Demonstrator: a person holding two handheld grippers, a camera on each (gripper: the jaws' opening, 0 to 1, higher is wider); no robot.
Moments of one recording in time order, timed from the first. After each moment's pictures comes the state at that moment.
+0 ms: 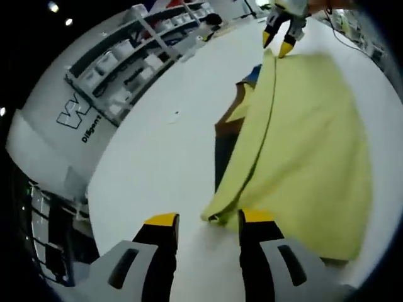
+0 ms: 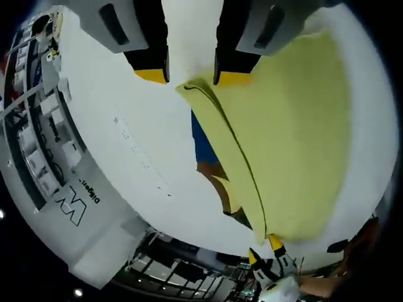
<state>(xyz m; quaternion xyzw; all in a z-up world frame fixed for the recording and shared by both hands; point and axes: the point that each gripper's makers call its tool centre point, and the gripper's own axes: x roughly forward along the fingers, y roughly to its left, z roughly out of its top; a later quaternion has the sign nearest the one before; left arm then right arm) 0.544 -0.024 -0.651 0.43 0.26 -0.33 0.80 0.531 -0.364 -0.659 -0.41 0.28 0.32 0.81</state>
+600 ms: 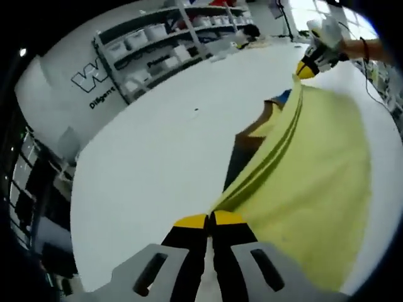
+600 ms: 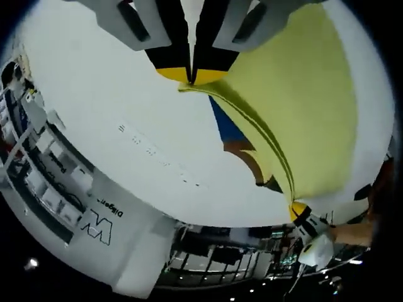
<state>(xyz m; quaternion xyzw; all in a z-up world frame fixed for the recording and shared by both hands) 0.558 -0.018 -0.654 0.22 0.32 -0.26 0.89 0.552 -0.360 -0.652 -0.21 0.29 0.27 0.89</state>
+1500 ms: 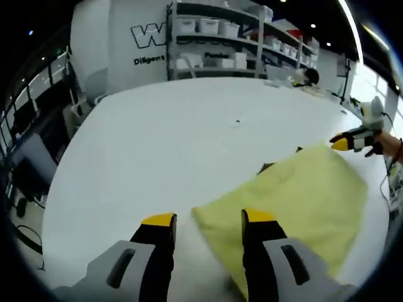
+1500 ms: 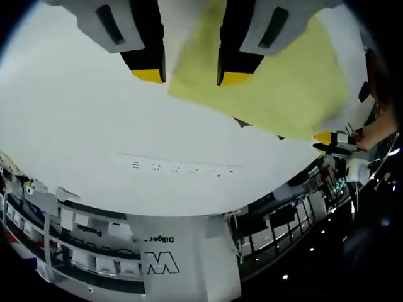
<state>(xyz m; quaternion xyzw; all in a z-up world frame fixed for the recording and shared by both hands) 0.558 -0.014 -0.640 0.05 0.34 -0.18 0.92 0.547 -0.354 -0.648 0.02 0.34 0.20 0.92</state>
